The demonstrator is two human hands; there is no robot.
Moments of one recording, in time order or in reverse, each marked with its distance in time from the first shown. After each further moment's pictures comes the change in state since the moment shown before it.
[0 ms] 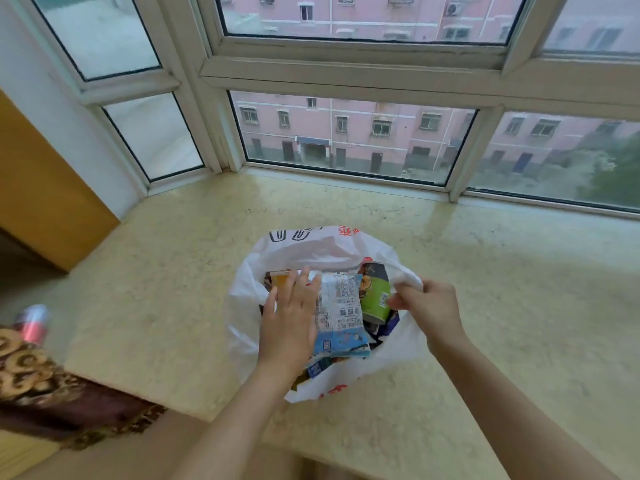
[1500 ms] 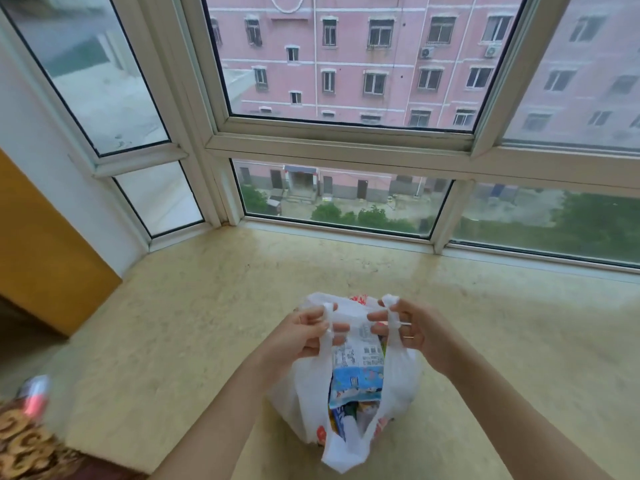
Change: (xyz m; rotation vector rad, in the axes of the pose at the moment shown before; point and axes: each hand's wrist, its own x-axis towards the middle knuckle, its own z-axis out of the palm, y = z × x) left_hand 0.093 -0.023 -0.140 -1.493 -0.637 -0.330; right_hand 0.022 -0.125 -0.016 0.129 -0.408 0.179
